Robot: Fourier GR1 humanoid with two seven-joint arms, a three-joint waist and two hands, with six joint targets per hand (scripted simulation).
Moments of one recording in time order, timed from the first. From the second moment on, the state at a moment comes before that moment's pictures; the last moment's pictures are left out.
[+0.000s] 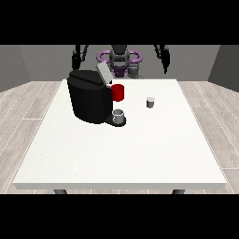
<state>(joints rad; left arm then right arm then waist) 0.02 0.14 0.02 -1.58 -0.02 -0.04 -0.01 0.03 -0.08 -0.01 -1.55 0.00 0.01 -0.01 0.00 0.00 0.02</state>
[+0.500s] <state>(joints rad) 0.00 0.11 0.00 -1.57 -0.03 -0.05 -0.12 0.01 -0.04 -0.05 -1.53 -0.01 -0.06 -0.08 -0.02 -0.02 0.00</state>
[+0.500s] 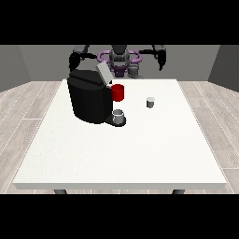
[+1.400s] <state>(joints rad) -0.34 0.30 0.14 -1.19 -0.09 -0.12 -0.03 -0.09 -0.01 -0.01 -1.59 -0.01 -0.10 -0.08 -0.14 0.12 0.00</state>
